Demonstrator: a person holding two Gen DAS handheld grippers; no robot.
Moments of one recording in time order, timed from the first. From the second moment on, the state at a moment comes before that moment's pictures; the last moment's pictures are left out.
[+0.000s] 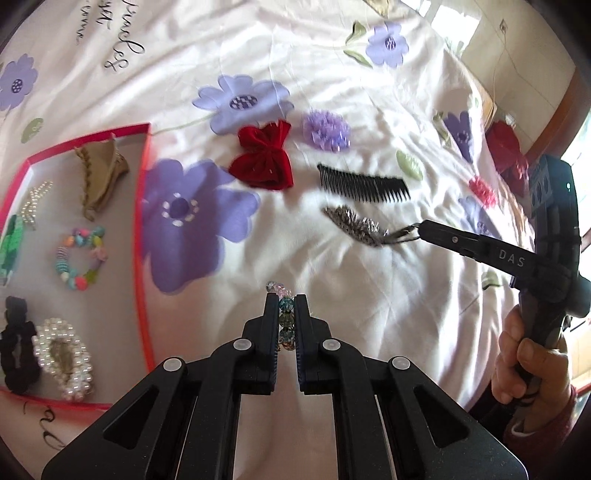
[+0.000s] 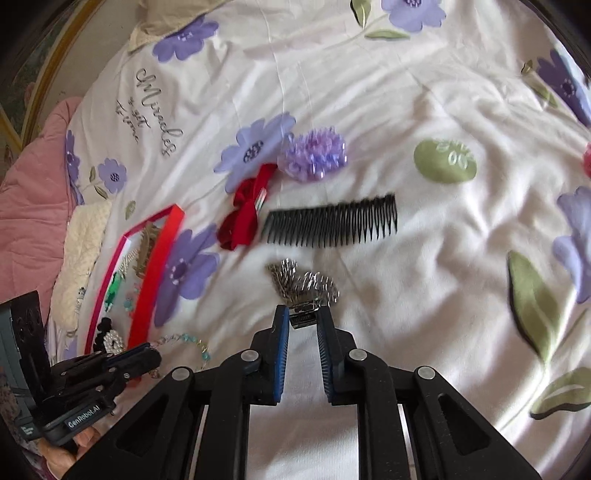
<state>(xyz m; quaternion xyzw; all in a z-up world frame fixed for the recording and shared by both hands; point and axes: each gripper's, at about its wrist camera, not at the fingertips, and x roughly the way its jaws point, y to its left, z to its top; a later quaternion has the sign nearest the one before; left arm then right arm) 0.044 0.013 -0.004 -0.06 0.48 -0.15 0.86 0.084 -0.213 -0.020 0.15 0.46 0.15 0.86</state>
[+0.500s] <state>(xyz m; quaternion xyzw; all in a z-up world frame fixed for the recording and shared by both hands) 0.014 0.060 0.041 -0.09 0.44 -0.12 0.89 0.066 -0.187 0.037 0.16 0.42 0.21 0.87</state>
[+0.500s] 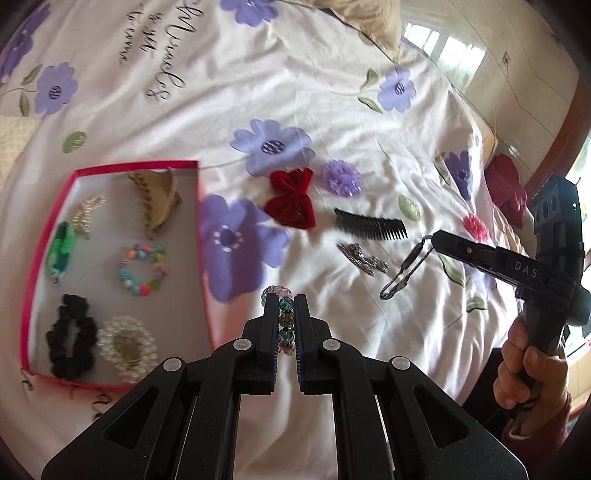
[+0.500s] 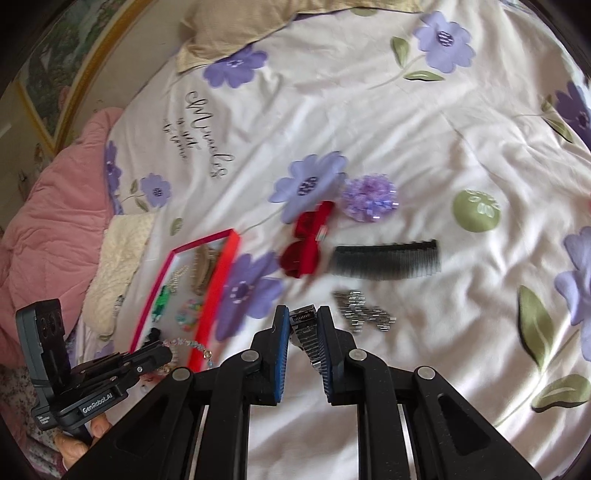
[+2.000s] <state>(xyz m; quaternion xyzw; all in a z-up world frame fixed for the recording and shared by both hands) 0.004 0.234 -0.017 -0.20 0.44 0.02 0.87 0.074 0.045 -0.023 0.05 0.48 0.33 0.81</state>
